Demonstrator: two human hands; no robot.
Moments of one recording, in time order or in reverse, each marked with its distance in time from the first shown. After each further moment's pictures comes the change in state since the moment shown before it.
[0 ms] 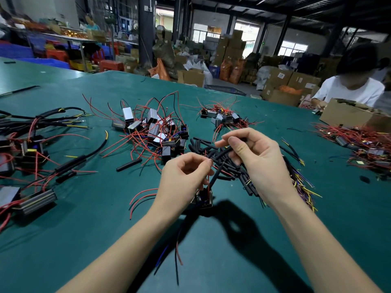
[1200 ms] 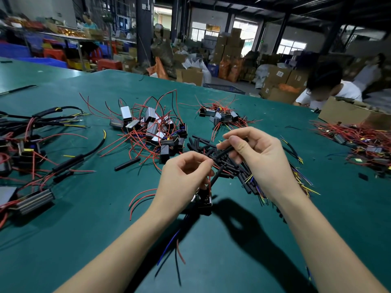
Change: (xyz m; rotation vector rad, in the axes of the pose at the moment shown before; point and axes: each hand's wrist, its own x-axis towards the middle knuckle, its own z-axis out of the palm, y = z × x) left_hand -0.001 0.000 0.001 -0.002 -0.044 -0.014; right_hand 0.002 0.002 -0.009 -0.043 -0.010 0.018
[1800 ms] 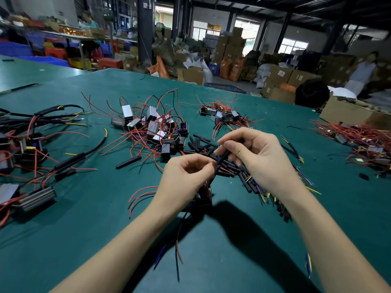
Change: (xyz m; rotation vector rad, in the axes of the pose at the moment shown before) left_hand -0.002 0.002 0.000 0.014 -0.043 0.018; right_hand -0.001 -0.007 -0.003 -0.176 -0.148 -0.027
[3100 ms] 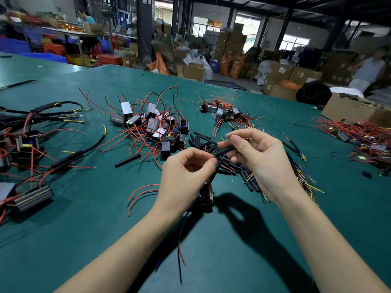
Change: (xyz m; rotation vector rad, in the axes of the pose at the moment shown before) left_hand -0.002 -0.002 0.005 0.042 0.134 0.039; right_hand 0.002 0.019 0.005 0.331 0.150 0.114
